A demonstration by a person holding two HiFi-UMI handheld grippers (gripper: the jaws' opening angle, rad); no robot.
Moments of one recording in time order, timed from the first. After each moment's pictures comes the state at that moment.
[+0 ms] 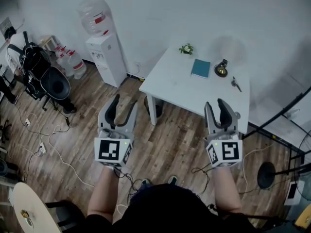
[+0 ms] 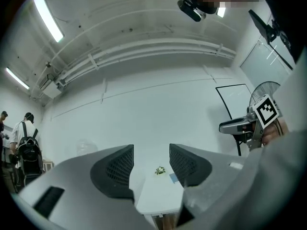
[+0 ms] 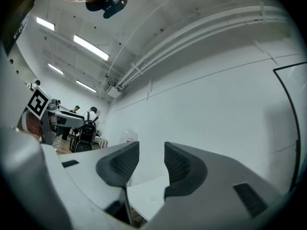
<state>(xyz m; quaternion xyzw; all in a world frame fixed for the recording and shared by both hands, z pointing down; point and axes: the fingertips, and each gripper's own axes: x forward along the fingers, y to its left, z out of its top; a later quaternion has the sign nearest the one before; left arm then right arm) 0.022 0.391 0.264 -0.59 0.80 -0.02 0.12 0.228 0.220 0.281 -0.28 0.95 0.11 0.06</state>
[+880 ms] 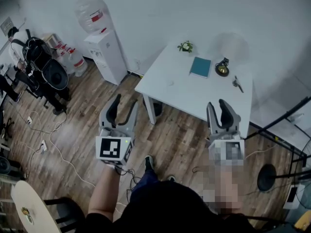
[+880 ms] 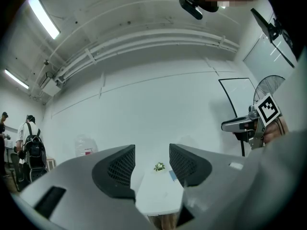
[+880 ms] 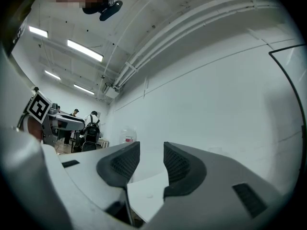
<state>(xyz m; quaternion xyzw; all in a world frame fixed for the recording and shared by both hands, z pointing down) 0.027 0.314 0.287 -0.58 0.81 -0.04 0.09 0.240 0.138 0.307 -0.27 0.96 0.08 0.06</state>
